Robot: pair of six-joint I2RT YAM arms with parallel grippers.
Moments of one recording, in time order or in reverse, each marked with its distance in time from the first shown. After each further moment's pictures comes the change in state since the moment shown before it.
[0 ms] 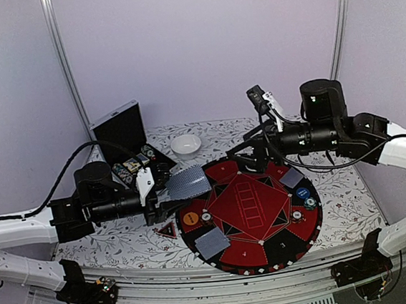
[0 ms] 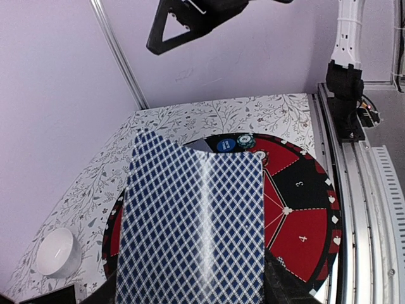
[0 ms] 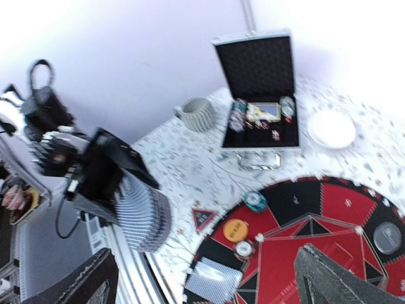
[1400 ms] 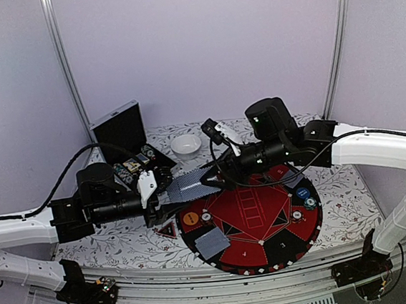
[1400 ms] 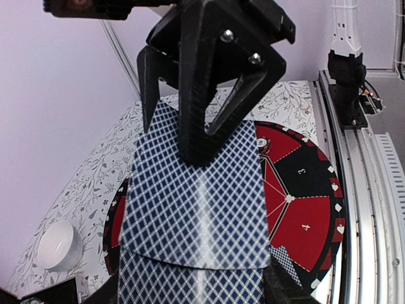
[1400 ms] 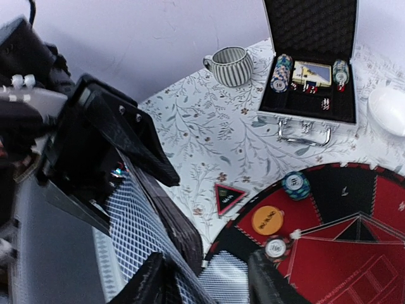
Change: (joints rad) left arm -0.007 0.004 0.000 -0.039 -0.021 0.024; right arm 0.071 0.274 0.072 0.060 -0.099 -0.061
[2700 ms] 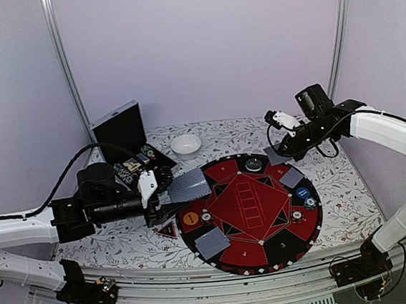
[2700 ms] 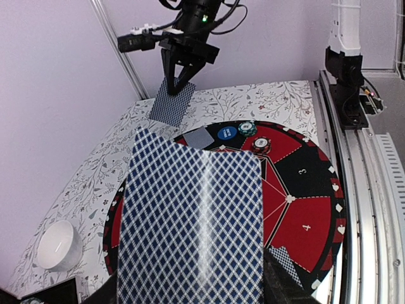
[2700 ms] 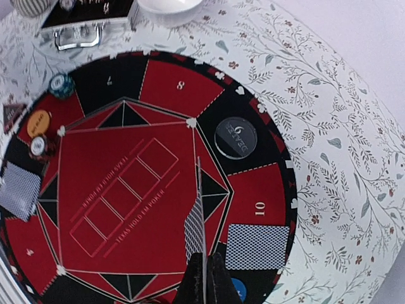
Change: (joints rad) left arm 0.000 0.005 0.000 0.006 -0.003 0.000; right arm -0.518 -0.079 -0.051 -0.349 0.166 -0.456
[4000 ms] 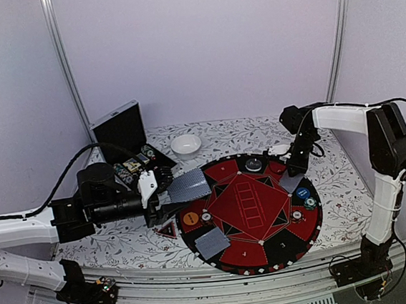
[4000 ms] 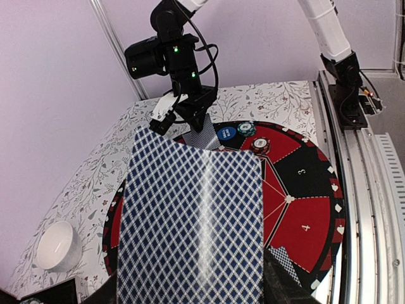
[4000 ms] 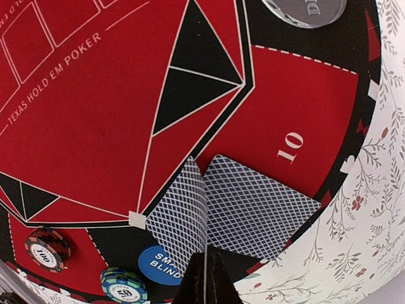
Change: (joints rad) left arm 0.000 0.000 0.000 0.000 0.004 0.000; right arm -0.104 0.489 0.230 -0.341 0.099 -0.523
